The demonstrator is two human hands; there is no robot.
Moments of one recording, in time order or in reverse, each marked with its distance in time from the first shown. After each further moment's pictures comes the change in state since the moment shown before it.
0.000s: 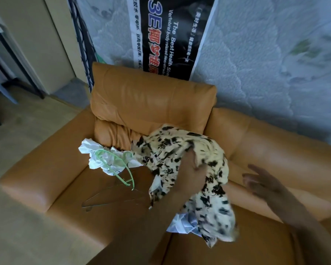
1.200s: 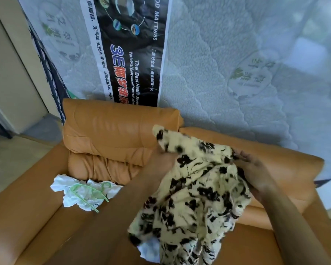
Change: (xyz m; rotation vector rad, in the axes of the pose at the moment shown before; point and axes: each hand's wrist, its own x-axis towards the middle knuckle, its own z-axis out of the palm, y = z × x) left_hand 0.019 0.118 0.012 -0.008 -0.084 -0.351; right_hand 0.025 -0.026 -0.054 0.382 0.282 -0.222
